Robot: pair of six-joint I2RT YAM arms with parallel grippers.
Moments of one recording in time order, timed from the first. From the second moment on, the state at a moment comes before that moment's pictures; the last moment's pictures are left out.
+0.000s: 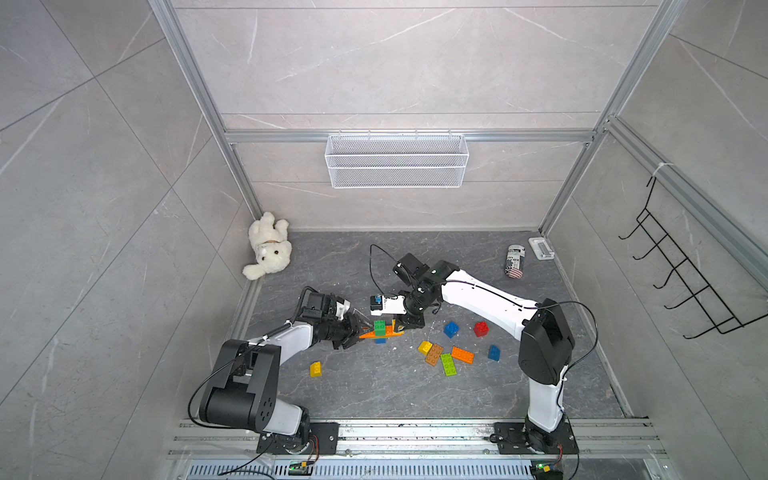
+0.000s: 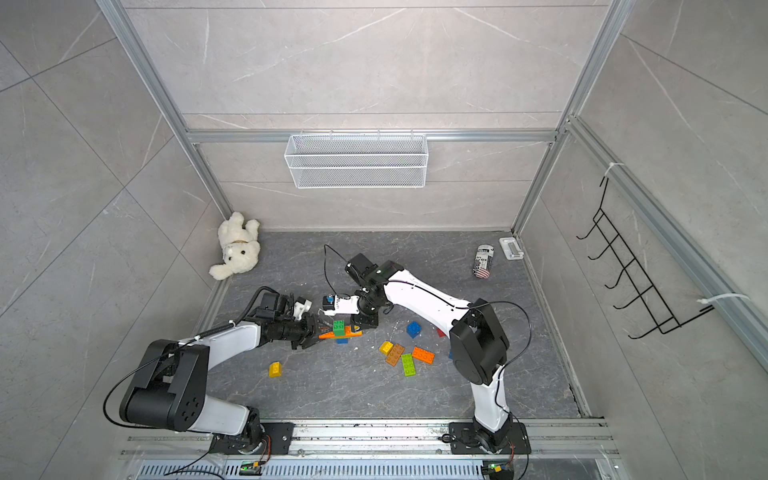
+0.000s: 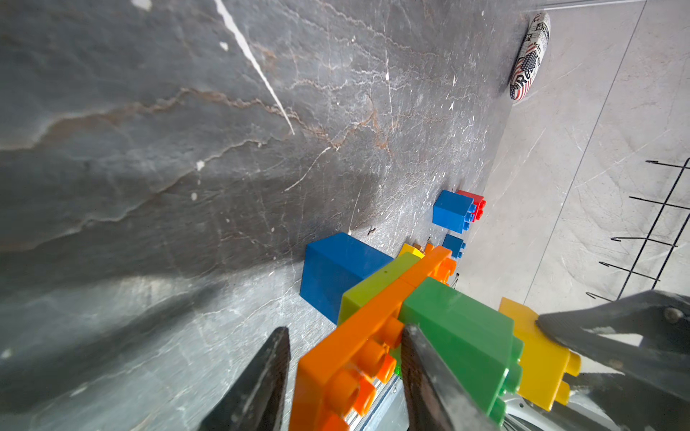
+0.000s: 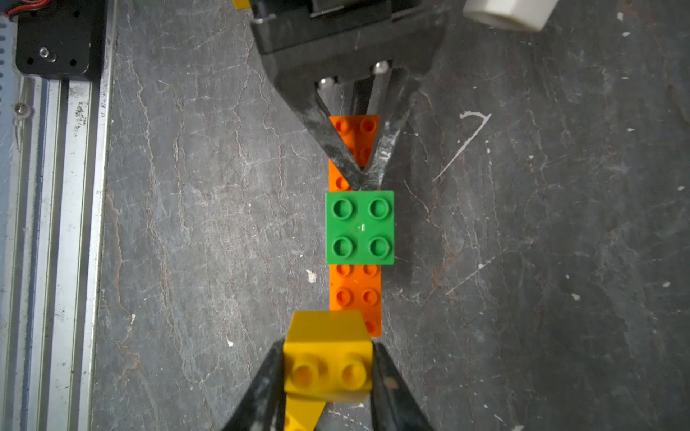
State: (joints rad) left arm -0.20 1.46 0.61 -0.20 0.79 -0.67; right arm 0.79 1.96 1.69 -1.00 -0.36 -0.81
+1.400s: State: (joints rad) left arm -0.19 1.48 0.55 -0.06 0.85 -0.62; right arm 0.76 2.01 1.64 -0.90 -0.39 -0.82
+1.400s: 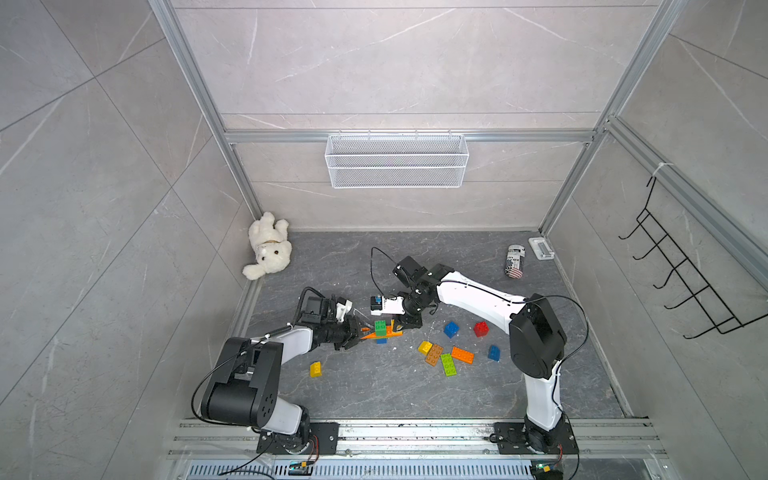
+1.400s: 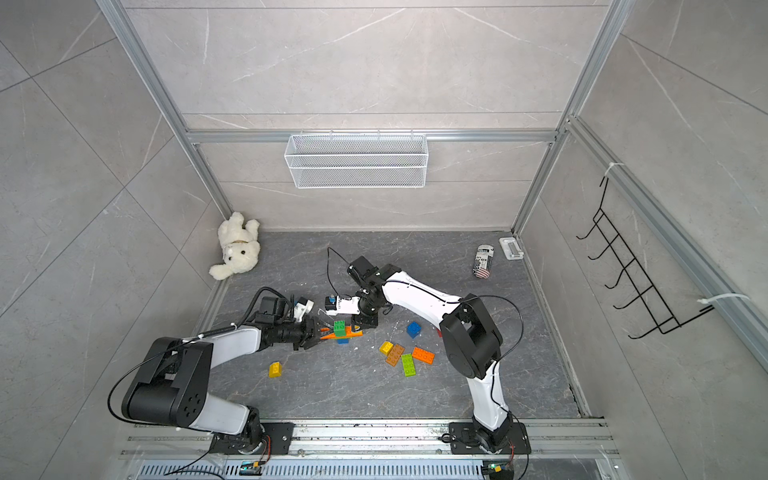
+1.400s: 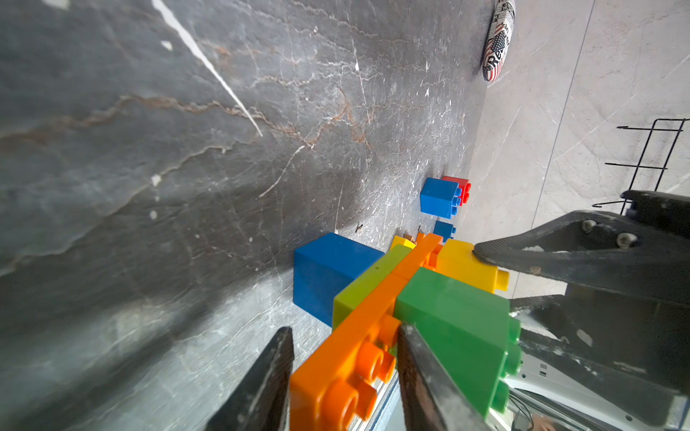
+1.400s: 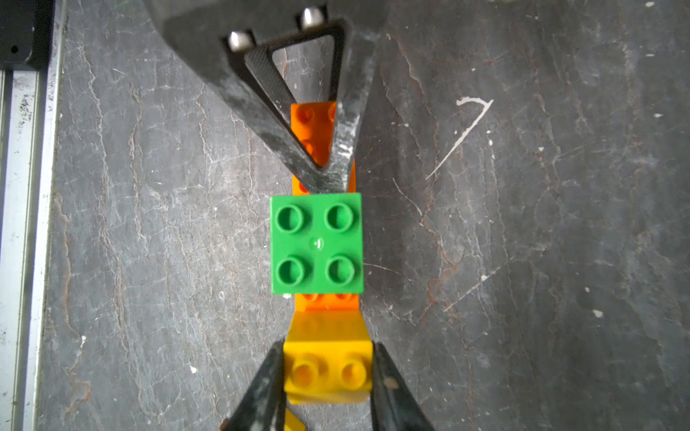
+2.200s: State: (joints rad) left arm -0.19 1.48 0.54 -0.05 0.85 -0.62; right arm 0.74 2.01 1.63 -0.89 -0.42 -0.85
